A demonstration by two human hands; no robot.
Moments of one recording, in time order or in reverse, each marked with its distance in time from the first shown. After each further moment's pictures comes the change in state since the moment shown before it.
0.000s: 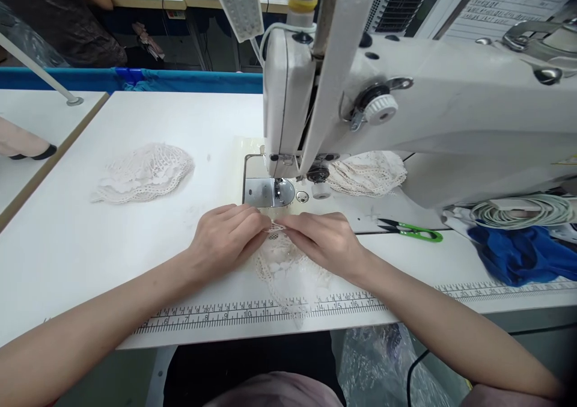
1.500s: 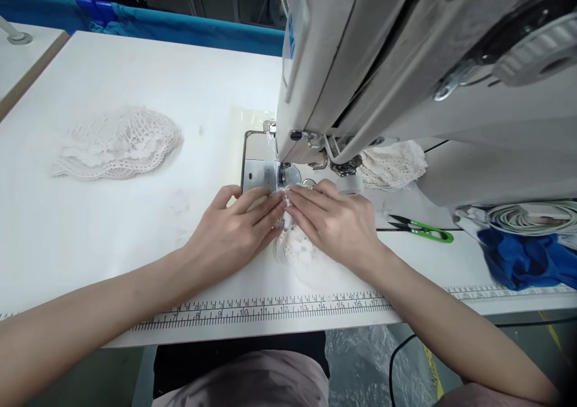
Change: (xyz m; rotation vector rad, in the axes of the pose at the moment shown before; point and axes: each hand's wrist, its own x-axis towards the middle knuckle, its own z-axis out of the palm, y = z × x) left_hand -0.003 0.008 0.009 0.198 -0.271 -0.003; right_hand 0.006 0.009 -0.003 -0.452 -0.241 0.014
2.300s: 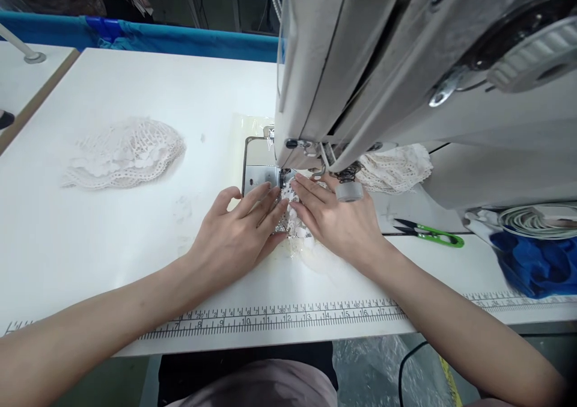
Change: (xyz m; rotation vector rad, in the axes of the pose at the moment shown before) left_hand 0.003 0.002 0.001 0.069 -0.015 -0.057; right_hand 0.004 0.008 0.012 -0.034 -0.097 0.104
